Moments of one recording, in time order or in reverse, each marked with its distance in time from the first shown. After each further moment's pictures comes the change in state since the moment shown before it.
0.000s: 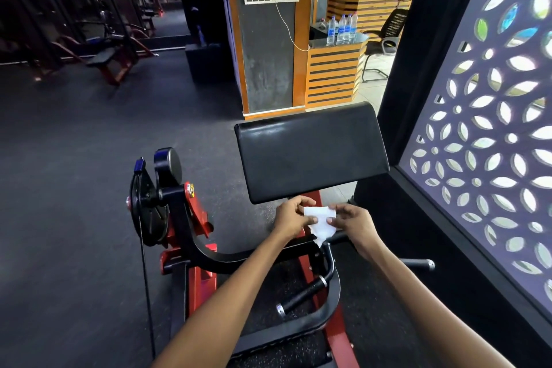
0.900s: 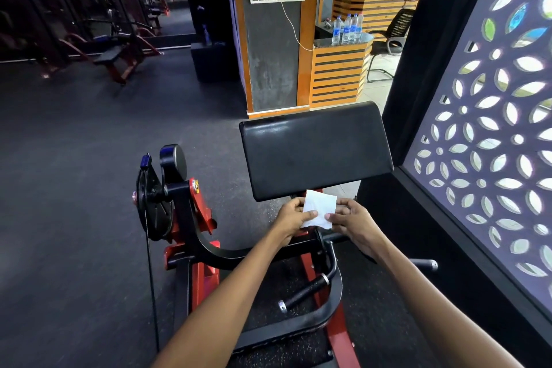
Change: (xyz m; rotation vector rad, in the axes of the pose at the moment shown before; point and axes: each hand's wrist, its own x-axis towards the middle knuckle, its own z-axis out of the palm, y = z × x) left_hand -0.007 0.003 -0.002 -0.424 -0.084 -0.264; right_hand -0.005 -0.009 0.005 0.181 -0.129 0.074
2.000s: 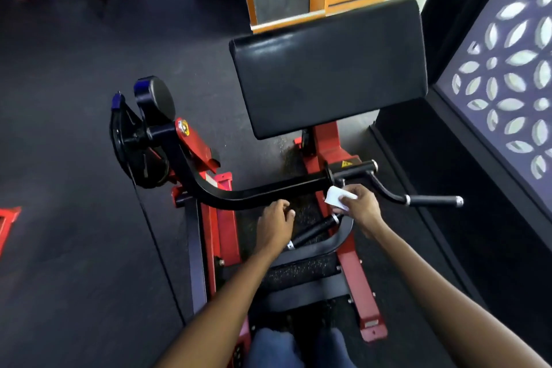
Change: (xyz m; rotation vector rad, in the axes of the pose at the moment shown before) left_hand 0.005 -0.150 -0.036 0.937 0.293 0.029; right_hand 0.051 0.127 -0.029 -0.306 0.262 0.239
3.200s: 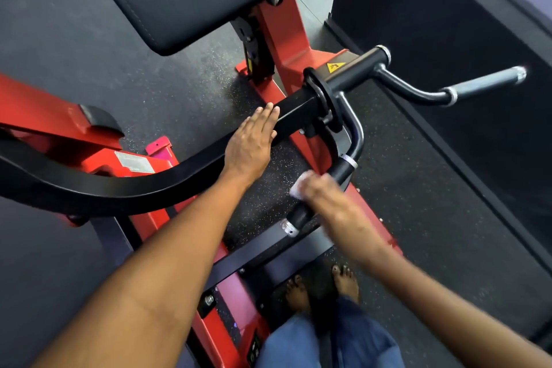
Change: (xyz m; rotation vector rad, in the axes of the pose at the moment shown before) left_hand 0.218 -0.118 0.148 0.459 -0.126 0.738; right_hand 0.063 0.192 0.112 -0.737 -0.079 -0.794
